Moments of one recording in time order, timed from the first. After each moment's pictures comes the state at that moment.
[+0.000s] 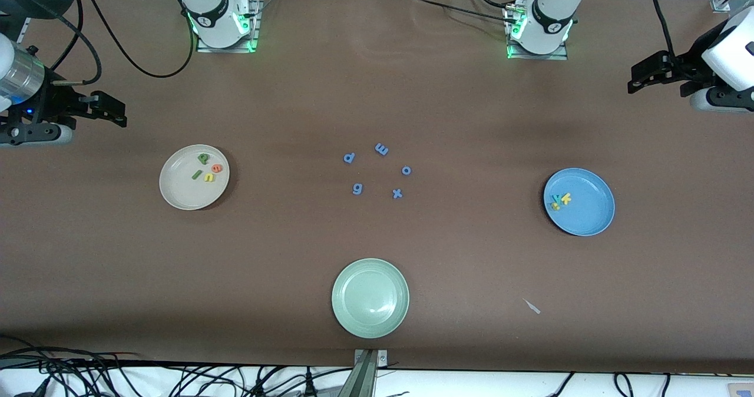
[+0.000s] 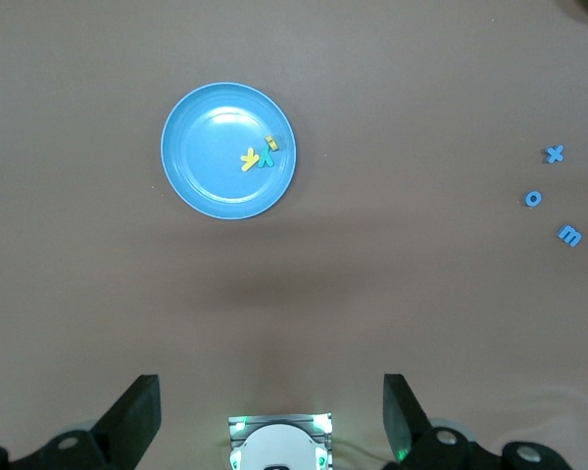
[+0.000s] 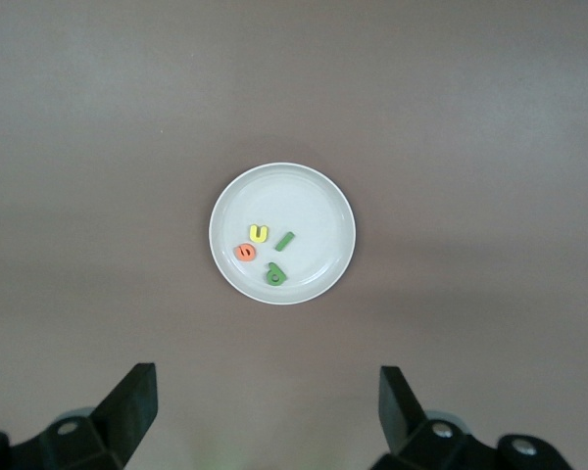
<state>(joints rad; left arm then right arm) -0.12 0.02 0.08 -1.49 -0.04 1.32 -0.01 0.21 0.03 -0.19 -1.67 -0.03 1.61 -0.04</state>
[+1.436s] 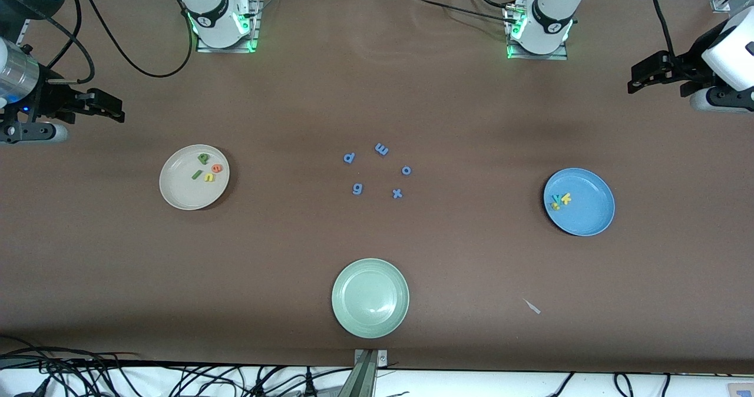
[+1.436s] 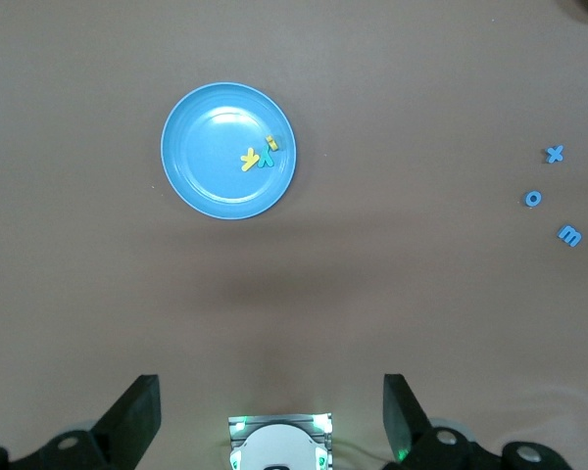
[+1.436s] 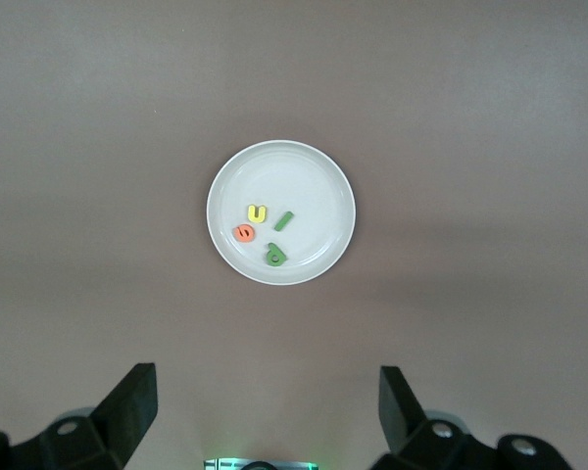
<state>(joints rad) -0.12 0.02 0.08 -1.49 -0.04 1.32 -0.01 0.21 0.03 -0.21 -1.67 -0.02 1.57 -0.04</state>
